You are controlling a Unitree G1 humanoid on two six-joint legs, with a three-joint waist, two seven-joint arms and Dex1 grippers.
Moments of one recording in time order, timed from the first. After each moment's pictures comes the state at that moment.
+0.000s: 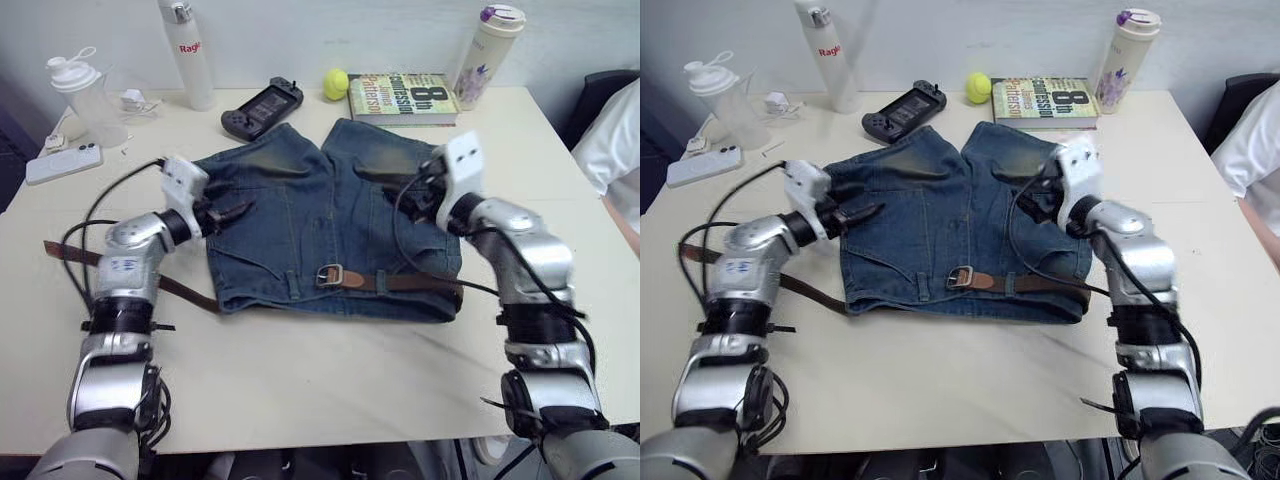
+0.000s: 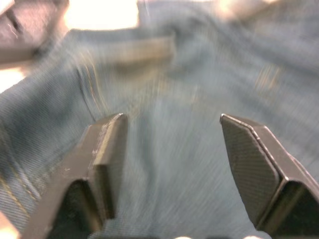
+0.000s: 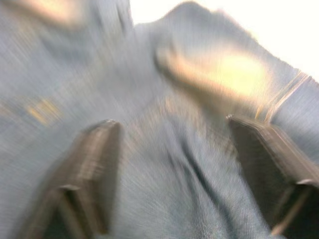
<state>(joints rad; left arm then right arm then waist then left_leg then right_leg) -0.72 0.52 0.22 0.36 -0.31 0.34 -0.72 -0.75 -0.42 -0.12 -0.12 0.28 0.77 0.48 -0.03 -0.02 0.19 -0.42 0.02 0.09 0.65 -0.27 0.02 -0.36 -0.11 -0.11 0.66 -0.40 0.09</state>
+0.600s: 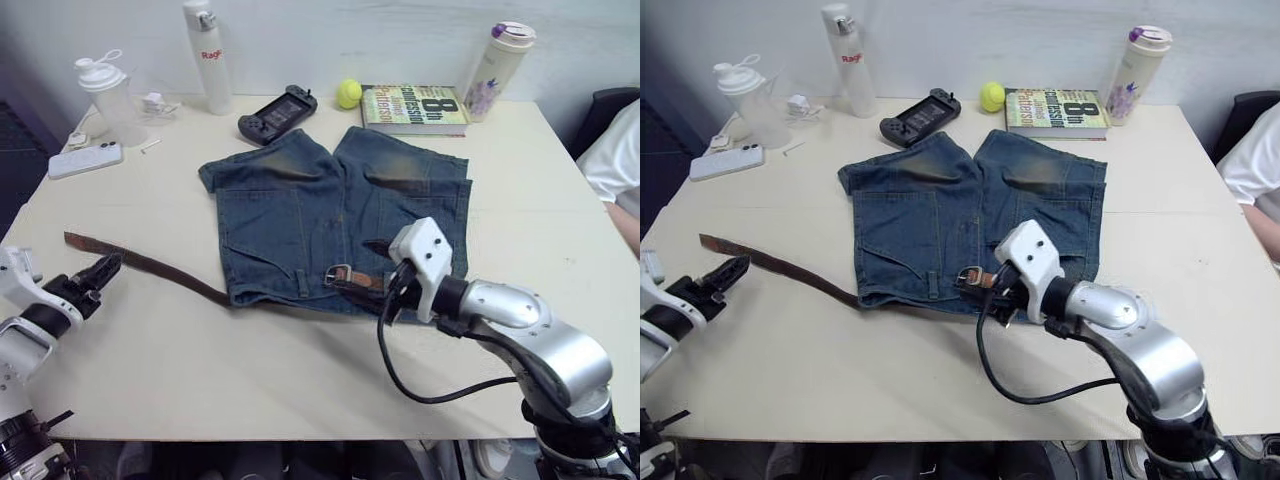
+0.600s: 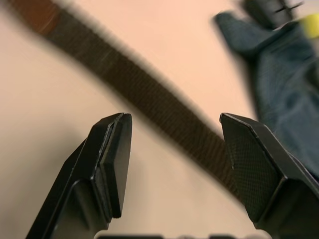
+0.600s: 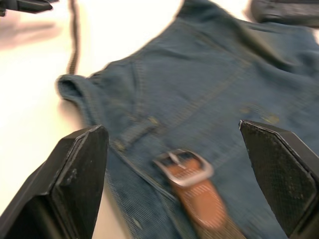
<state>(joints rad) -0.21 0.56 0.85 -0.05 -0.75 1.10 -0.24 -0.36 -0.50 0.15 -0.70 0.43 0.89 0.50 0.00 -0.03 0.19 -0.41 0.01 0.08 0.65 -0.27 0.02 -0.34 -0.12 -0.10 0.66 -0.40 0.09</state>
